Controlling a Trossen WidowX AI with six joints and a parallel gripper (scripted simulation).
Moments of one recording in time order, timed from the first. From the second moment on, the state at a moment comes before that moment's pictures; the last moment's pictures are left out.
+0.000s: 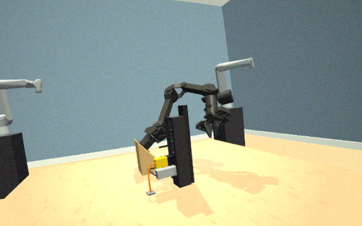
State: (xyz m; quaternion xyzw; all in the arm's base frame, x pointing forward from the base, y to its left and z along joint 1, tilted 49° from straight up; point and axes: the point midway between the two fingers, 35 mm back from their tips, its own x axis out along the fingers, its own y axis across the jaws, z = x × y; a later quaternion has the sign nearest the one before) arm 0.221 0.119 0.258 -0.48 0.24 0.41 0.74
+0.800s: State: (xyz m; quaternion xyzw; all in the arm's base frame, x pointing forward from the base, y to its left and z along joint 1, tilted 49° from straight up) arm 0.369 0.001 0.139 0.20 0.54 0.03 0.81
